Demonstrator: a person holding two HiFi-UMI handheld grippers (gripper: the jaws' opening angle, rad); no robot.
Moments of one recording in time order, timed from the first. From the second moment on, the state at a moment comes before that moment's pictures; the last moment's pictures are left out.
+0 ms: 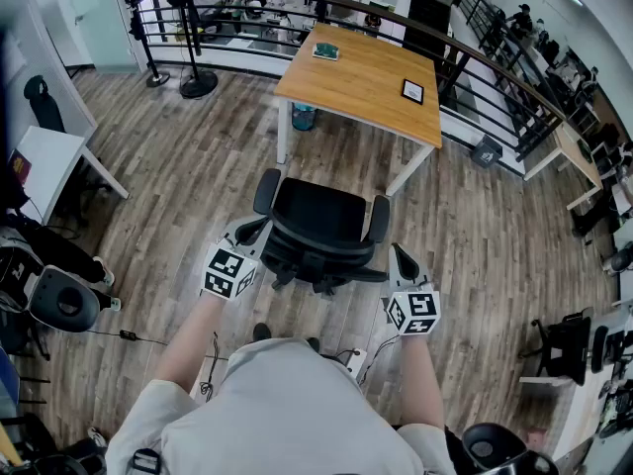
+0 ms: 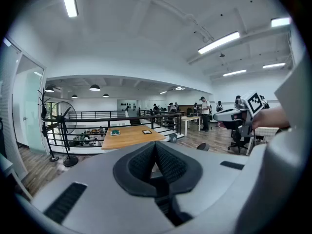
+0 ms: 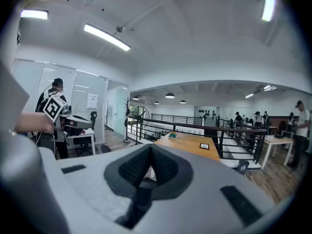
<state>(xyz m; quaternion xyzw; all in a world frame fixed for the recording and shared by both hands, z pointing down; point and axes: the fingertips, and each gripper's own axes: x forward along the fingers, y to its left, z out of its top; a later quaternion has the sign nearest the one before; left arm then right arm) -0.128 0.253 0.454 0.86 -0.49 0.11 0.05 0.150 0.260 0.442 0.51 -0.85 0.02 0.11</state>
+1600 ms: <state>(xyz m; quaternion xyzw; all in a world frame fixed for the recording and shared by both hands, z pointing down) -0.124 0.250 0.484 0.88 -0.45 0.14 0.06 0.148 0.266 0.478 0.50 -0.85 0.04 0.16</state>
